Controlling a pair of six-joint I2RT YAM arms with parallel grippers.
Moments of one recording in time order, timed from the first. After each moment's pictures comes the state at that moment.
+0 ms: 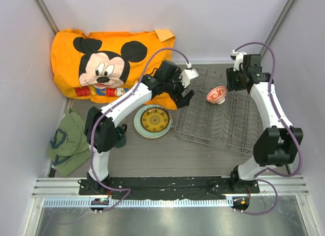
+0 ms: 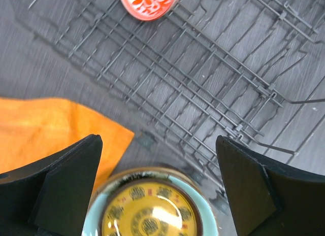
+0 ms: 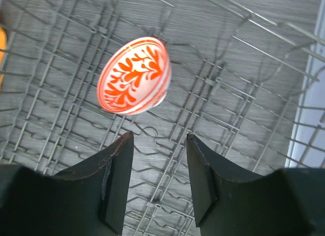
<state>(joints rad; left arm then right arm) -0.70 1.96 1.84 -0.58 0.39 0.30 -0.03 1.57 1.48 -0.69 -0.07 -0.18</state>
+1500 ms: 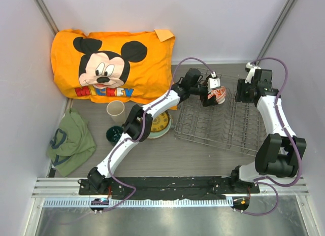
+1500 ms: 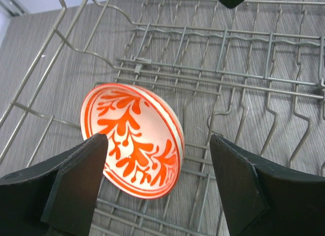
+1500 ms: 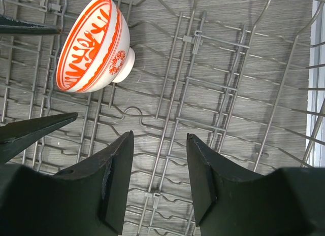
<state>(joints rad) -0.78 2.69 2.46 -0.13 0.71 0.44 -0.18 1.44 1.19 -0.55 -0.10 -0.07</state>
